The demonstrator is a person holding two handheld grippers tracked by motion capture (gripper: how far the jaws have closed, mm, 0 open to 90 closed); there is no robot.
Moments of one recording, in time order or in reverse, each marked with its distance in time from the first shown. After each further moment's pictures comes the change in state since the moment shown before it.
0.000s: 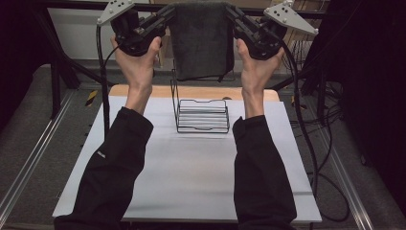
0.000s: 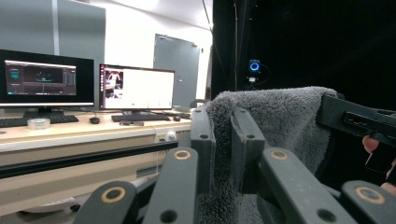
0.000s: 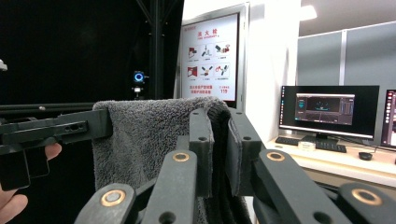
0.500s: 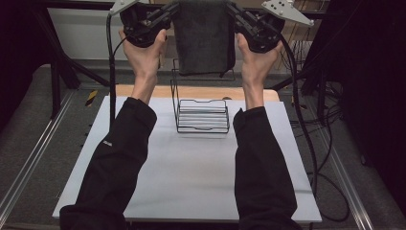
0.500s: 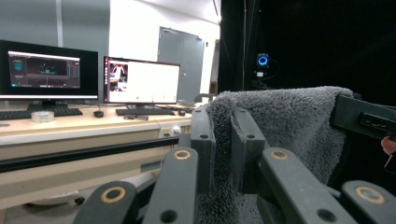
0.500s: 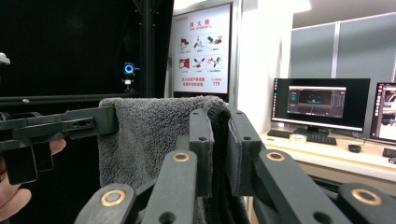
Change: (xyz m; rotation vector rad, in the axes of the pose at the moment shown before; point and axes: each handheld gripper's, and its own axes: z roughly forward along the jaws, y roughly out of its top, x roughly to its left) left arm 0.018 -0.009 0.030 0.040 0.017 -0.010; right arm -0.017 -0.005 0.017 0.040 -0.029 -0.010
